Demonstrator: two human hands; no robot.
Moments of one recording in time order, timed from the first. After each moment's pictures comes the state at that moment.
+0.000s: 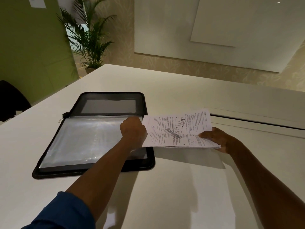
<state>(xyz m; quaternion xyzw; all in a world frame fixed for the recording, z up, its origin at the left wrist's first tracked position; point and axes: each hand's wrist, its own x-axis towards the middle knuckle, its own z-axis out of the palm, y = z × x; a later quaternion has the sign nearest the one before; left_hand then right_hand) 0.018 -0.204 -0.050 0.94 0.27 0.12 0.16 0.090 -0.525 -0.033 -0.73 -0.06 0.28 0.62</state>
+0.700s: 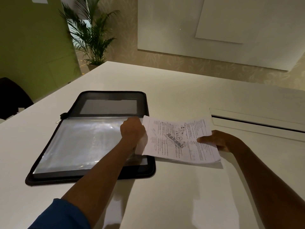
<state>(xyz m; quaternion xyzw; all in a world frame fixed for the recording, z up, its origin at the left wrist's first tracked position) 0.044 -0.189 -0.062 0.94 0.27 0.12 0.18 0.130 -0.519 -0.043 -0.86 -0.02 0.31 0.41</state>
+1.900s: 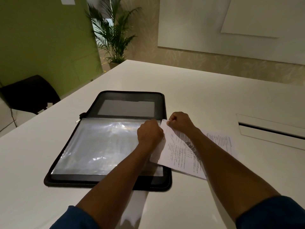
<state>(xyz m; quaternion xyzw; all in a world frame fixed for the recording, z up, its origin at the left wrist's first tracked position) 0.056 -0.189 -0.064 0.94 0.27 0.14 0.19 0.170 -0.296 -0.059 -0.93 -0.24 0.05 0.28</state>
